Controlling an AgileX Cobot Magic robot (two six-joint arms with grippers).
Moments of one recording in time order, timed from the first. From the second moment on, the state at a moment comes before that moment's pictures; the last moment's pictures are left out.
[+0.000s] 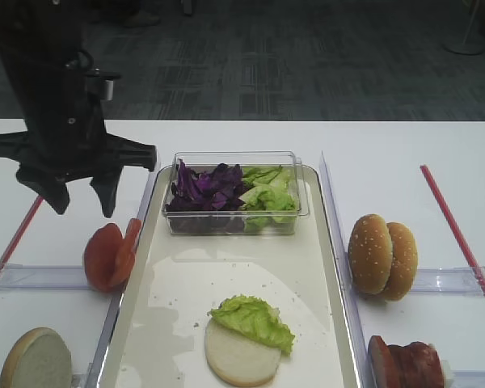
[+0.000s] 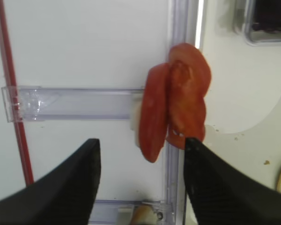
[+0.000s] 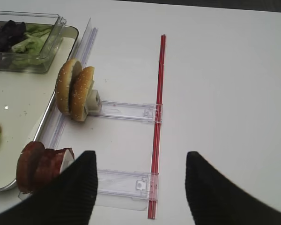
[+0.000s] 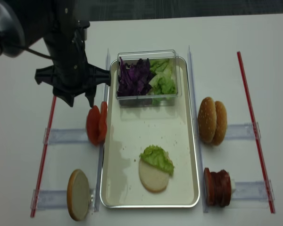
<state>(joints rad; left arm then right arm) -0.40 1.75 -1.37 0.11 1.22 -0.46 0.02 -0.02 -0.48 0.10 1.13 -0.10</state>
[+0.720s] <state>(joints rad) -0.59 1.88 -1.44 0.18 1.22 -0.62 0.02 -0.02 -0.48 0.10 1.13 -0.10</state>
